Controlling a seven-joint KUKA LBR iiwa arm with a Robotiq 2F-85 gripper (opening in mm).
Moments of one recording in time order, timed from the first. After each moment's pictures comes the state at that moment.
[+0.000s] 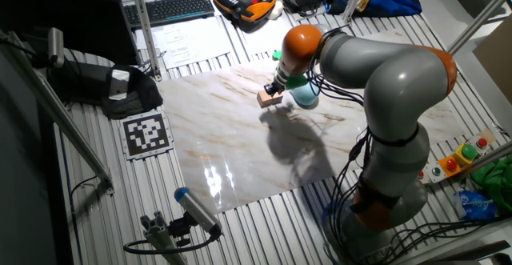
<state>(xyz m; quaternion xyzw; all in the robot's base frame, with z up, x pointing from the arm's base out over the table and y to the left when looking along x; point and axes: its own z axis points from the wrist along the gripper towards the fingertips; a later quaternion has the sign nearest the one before) 0.558 0.104 0.111 -0.02 1.00 0.01 0.08</state>
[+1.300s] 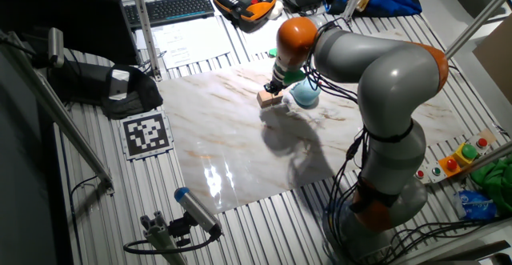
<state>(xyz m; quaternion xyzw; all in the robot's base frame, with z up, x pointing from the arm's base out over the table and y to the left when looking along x) 0.559 0.103 0.112 -0.03 1.00 0.01 0.04</state>
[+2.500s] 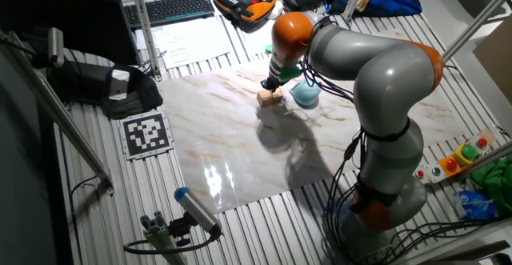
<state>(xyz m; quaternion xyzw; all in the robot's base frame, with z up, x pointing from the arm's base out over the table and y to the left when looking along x) 0.577 0.114 0.109 -0.02 1.00 0.02 0.04</state>
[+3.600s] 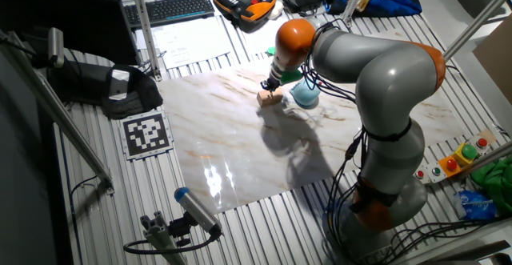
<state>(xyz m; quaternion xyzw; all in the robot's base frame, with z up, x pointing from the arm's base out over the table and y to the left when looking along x) 0.581 0.109 0.106 -0.02 1.00 0.01 0.07</state>
